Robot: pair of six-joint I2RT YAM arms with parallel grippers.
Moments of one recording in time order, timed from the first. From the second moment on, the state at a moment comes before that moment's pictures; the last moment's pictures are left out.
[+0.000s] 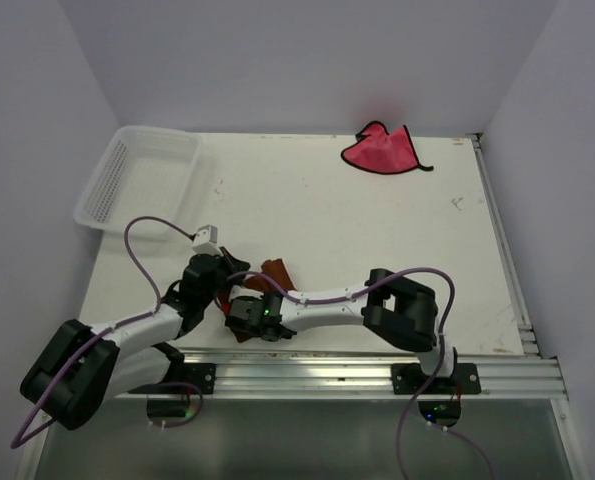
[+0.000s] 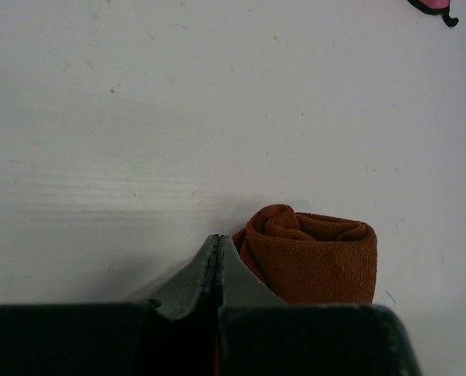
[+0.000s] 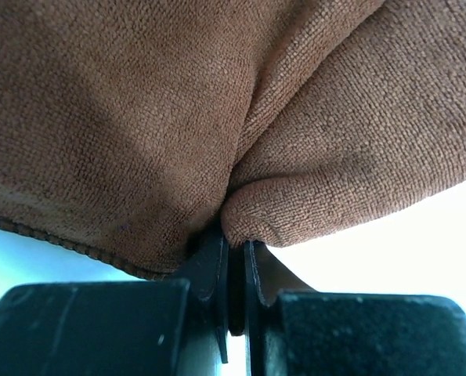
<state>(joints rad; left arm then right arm) -0.51 1.14 0.20 0.48 -0.09 -0.75 1.34 2.03 1.35 -0.71 0.64 0.03</state>
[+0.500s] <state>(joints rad) -0.48 0.97 0.41 0.06 -0.17 -0.58 1.29 1.93 1.18 -0.36 0.67 0.01</state>
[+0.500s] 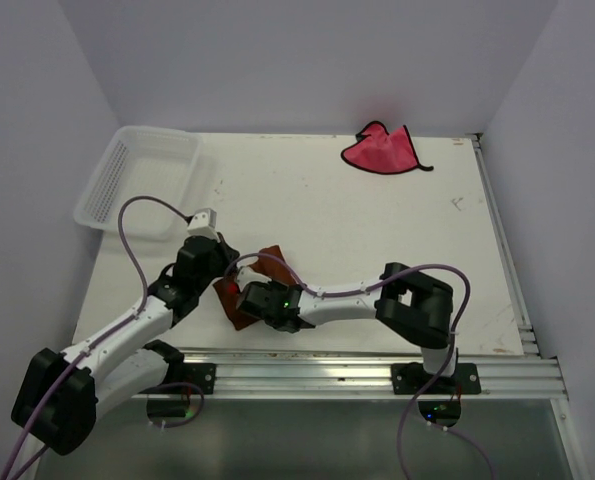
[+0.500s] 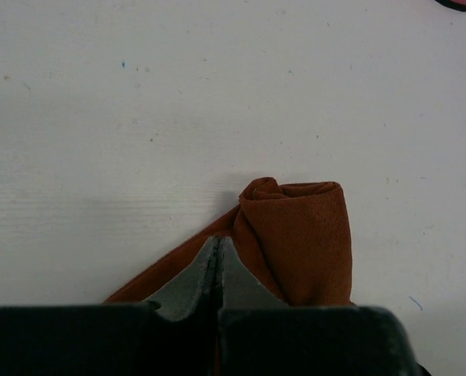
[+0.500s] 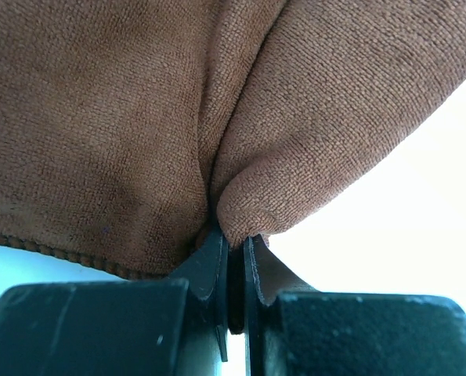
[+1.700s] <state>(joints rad) -0.56 1.43 0.60 0.27 0.33 -0.43 1.29 2.12 1.40 -0.50 0.75 -0.26</state>
